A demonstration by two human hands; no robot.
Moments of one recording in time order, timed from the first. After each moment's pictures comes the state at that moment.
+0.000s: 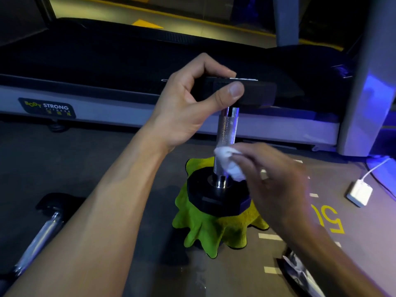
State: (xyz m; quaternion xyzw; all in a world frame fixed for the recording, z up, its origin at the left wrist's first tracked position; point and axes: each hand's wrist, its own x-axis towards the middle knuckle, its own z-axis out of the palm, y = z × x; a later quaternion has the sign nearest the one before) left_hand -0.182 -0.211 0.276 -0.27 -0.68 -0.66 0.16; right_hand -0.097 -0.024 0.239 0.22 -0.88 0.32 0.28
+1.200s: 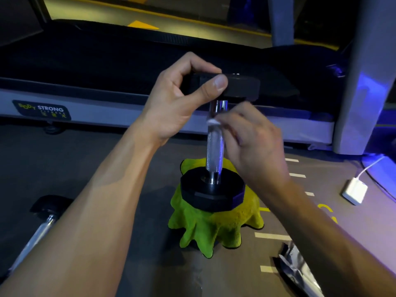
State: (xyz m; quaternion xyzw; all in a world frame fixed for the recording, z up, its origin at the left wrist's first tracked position) left_hand -0.197 -0.211 0.276 -0.24 -0.69 -0.67 0.15; right_hand -0.153 -0.030 0.250 0.27 -0.88 0.20 0.34
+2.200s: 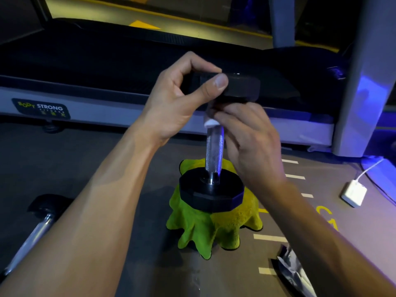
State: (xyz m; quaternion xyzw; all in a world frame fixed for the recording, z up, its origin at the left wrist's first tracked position) left_hand -0.197 -0.210 0.275 -0.24 -0.69 -0.66 0.16; right_hand -0.157 -0.028 0.244 0.31 -0.85 0.17 0.39
